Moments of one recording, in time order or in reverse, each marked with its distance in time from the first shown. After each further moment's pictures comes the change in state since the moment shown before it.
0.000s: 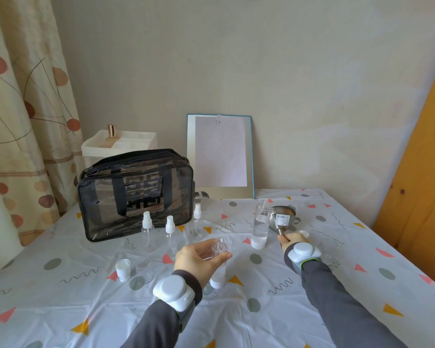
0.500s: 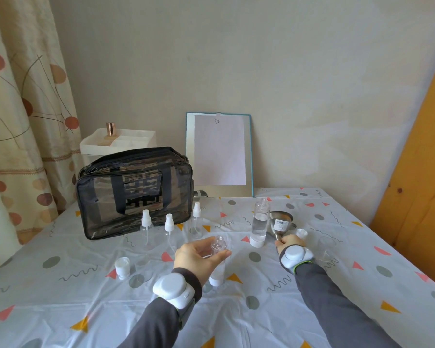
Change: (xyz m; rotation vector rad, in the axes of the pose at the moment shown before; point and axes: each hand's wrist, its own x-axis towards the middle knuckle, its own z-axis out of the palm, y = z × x) left_hand -0.001 0.000 0.000 -0.009 0.006 -0.011; right_hand -0.010 -0.006 0.010 -0.037 0.033 0.121
